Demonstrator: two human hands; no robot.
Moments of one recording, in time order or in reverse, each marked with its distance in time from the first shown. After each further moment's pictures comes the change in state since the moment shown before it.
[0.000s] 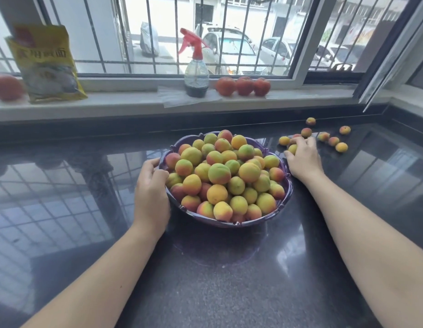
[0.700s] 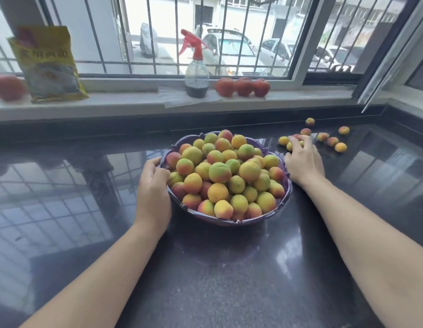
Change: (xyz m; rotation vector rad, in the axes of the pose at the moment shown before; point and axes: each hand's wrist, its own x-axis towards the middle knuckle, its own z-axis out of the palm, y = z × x) left_hand 0.000 0.000 0.002 -0.004 0.003 -0.038; right_hand -0.012 -0.001 -0.002 -0.179 0.025 -0.101
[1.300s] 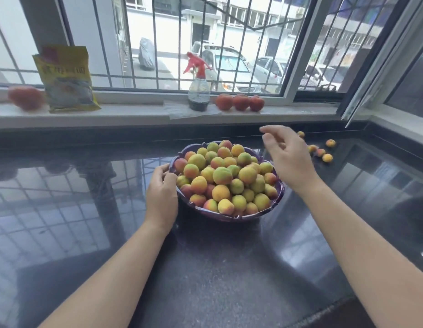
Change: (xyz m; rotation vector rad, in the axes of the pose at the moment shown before) left_hand -0.015 0.013 -0.005 0.060 -0.026 0.046; right_hand -0.075 -0.099 -0.115 0.716 0.117 -0.255
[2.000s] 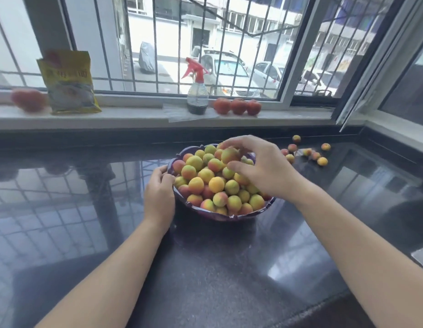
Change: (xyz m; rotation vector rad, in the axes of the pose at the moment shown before) left_hand 0.011 -0.012 -0.001 -0.017 0.014 -0.008; right_hand -0.018 -0.052 0.001 -0.049 -0.357 -0.154
